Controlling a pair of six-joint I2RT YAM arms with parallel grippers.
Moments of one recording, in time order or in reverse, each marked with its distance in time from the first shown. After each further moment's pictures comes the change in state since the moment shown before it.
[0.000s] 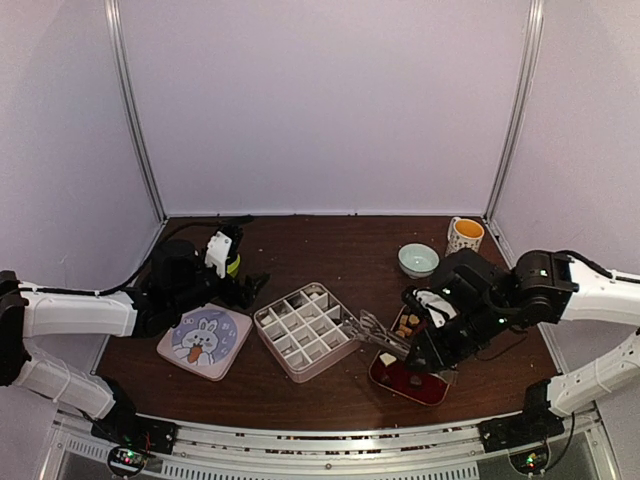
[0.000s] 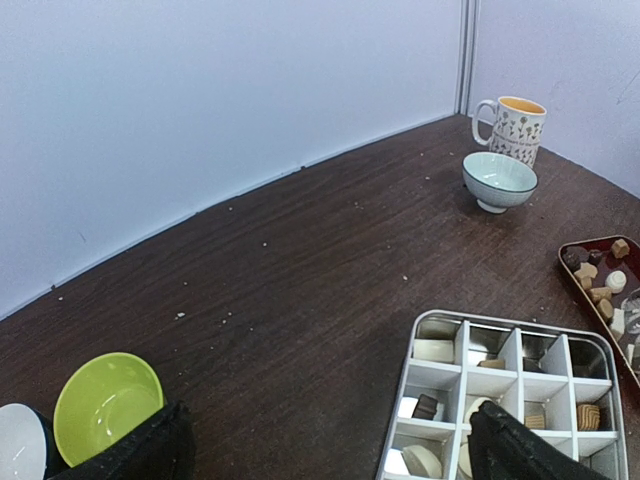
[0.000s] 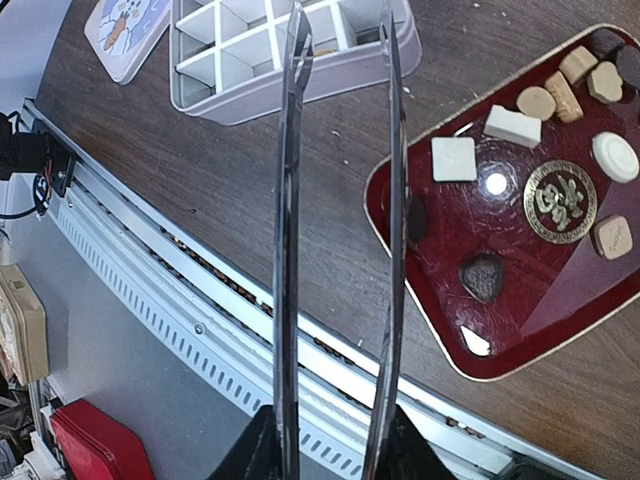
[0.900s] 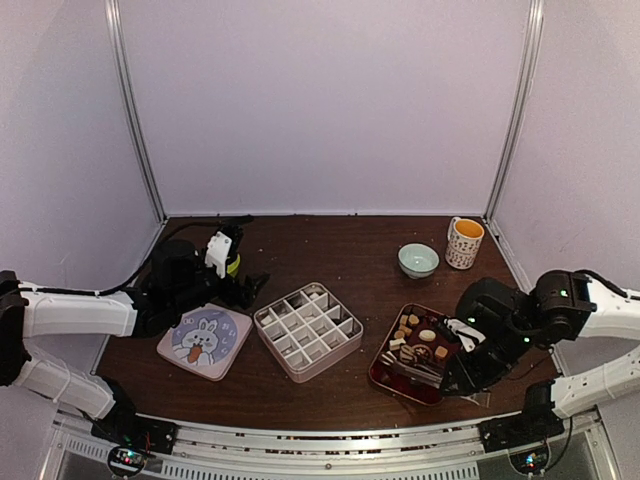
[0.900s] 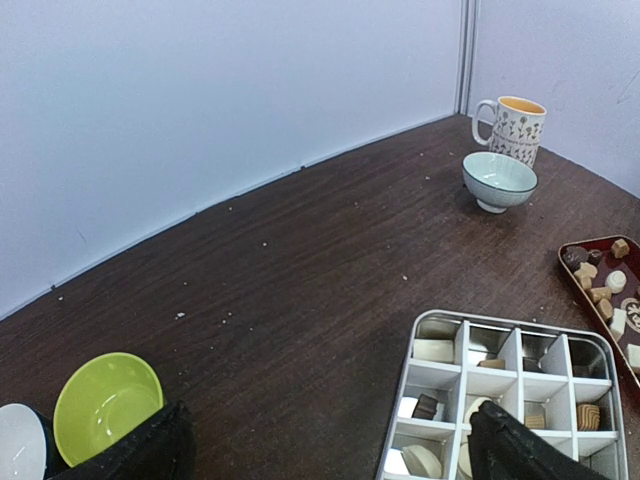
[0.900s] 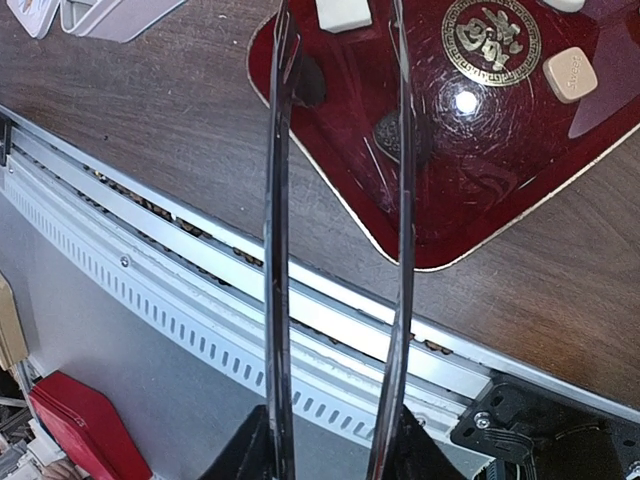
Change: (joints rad) left arm 0.000 0.000 0.000 0.000 0.000 0.000; right arm 0.000 -0.176 -0.171 -0.164 -0.061 0.092
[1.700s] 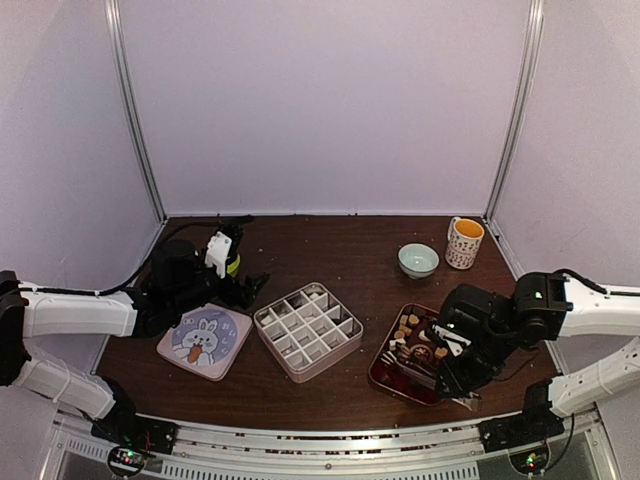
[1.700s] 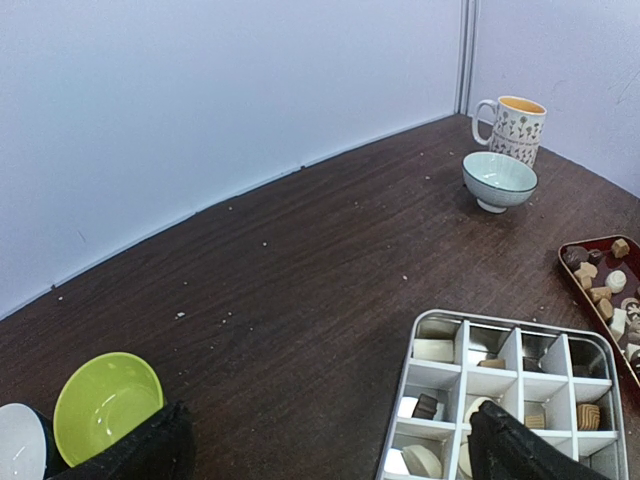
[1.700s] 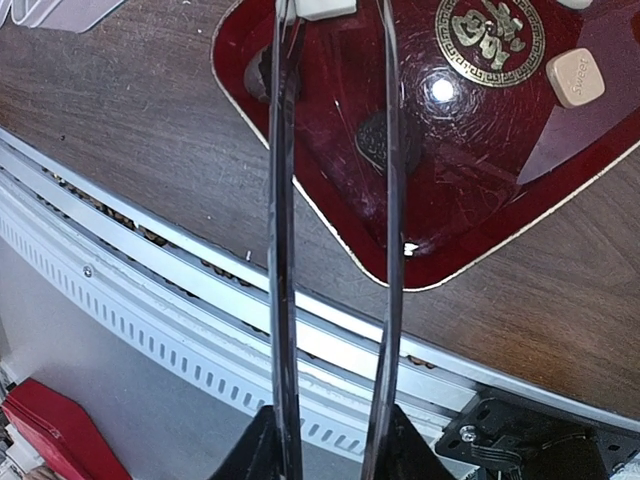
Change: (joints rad) left arm 0.000 0.000 0.000 -0.001 0.000 0.000; right arm -0.002 0.111 -0.001 0.020 0.022 -0.032
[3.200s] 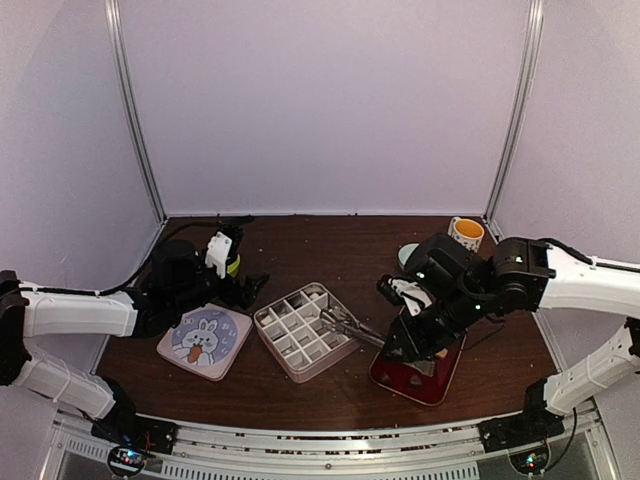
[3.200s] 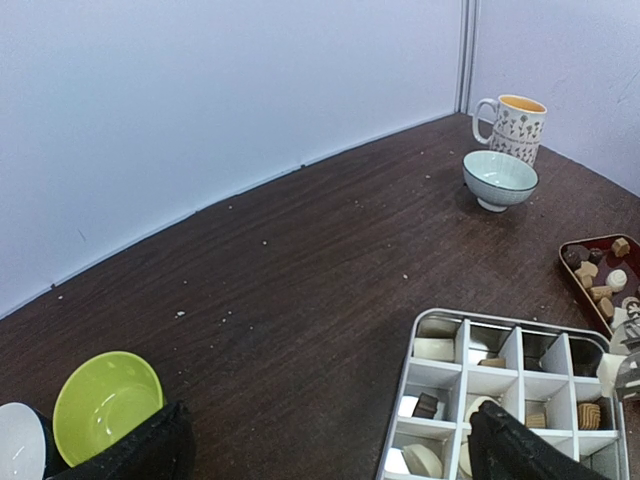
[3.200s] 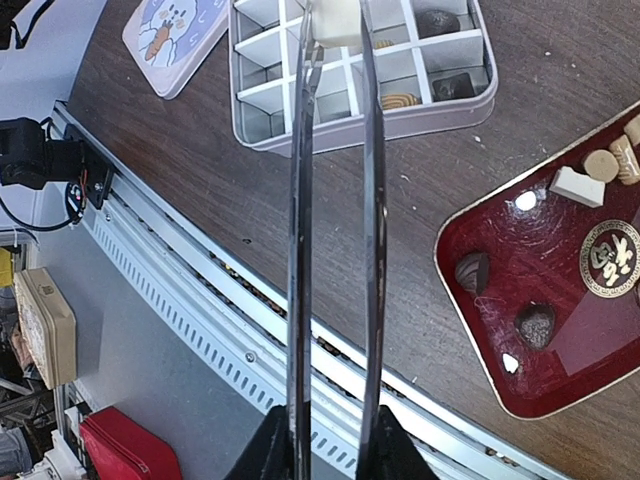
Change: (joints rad) left arm 0.000 0.002 0.000 0.000 -0.002 0.000; right arm -0.006 0.182 0.285 0.190 -0.020 -0.064
